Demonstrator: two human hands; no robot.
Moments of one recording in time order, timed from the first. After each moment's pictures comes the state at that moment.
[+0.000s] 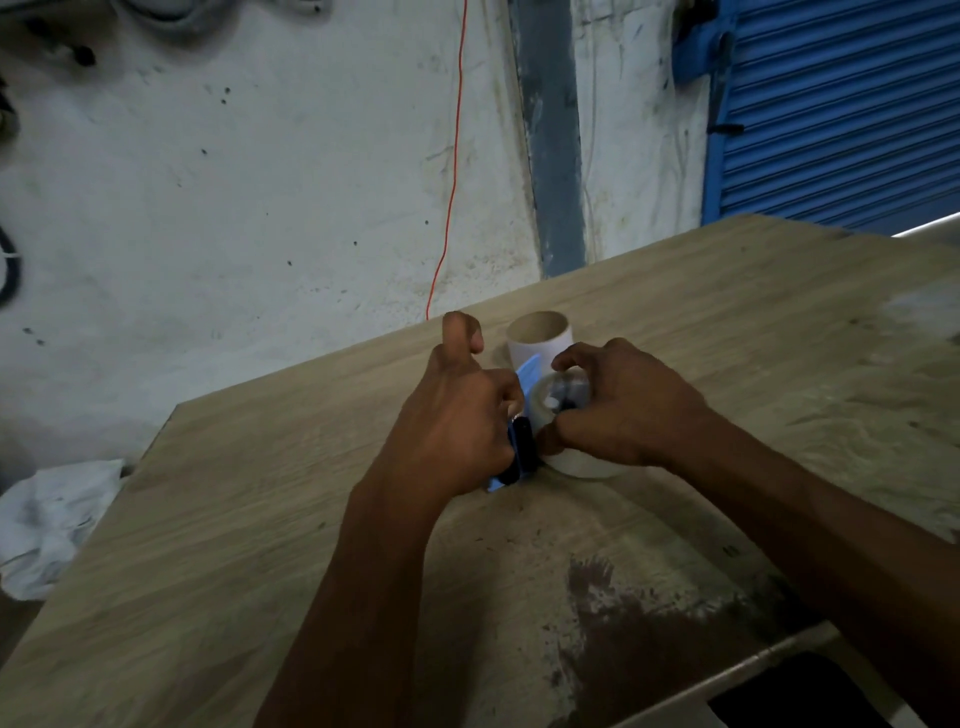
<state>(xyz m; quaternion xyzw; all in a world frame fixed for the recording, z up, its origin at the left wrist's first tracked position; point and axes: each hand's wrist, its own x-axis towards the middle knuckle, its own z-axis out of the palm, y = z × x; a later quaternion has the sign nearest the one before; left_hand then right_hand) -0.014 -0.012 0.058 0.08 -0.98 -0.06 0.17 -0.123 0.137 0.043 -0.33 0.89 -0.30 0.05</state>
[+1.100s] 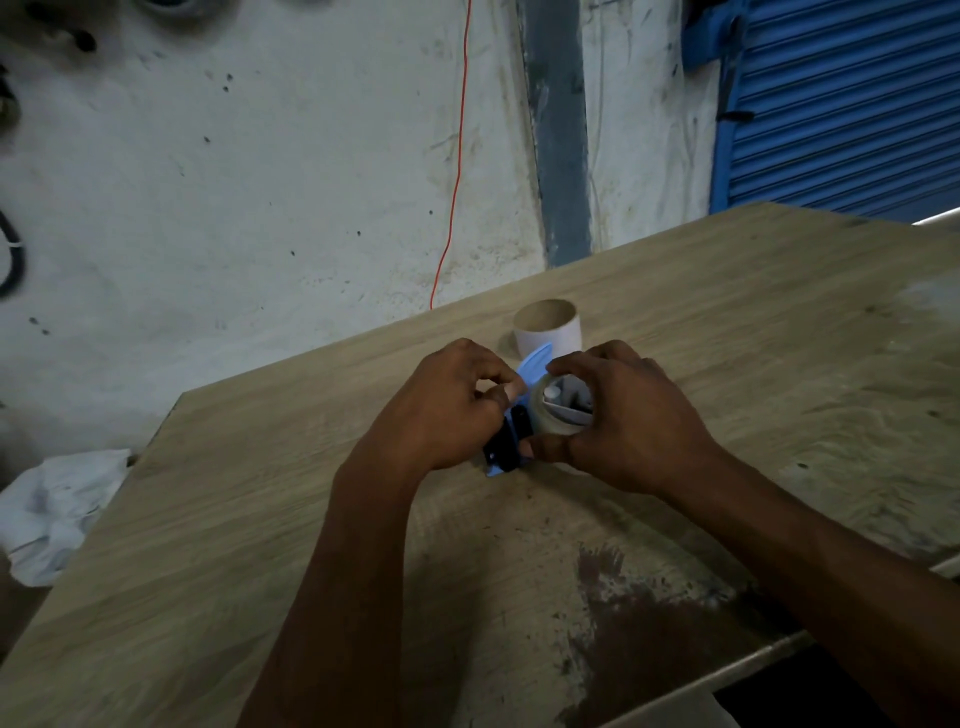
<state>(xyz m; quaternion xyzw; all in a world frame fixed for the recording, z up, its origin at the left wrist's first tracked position) -0.014 -0.033 0.058 0.12 -0.95 -0.23 0.15 -0.106 0.132 0.016 -0.36 0.87 -0.33 -0.02</state>
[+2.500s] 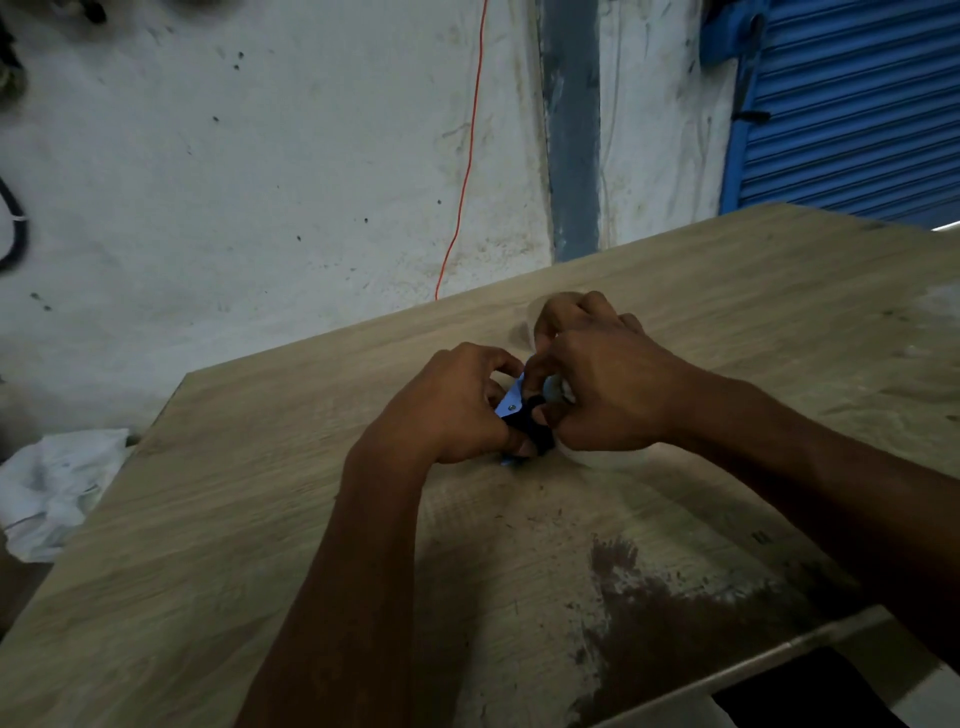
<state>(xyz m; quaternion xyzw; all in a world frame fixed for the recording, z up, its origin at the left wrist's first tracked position) -0.008 -0.035 0.064 0.17 -0.95 -0.25 0.04 -0.103 0.117 0.066 -0.53 0.83 -0.15 -0.05</state>
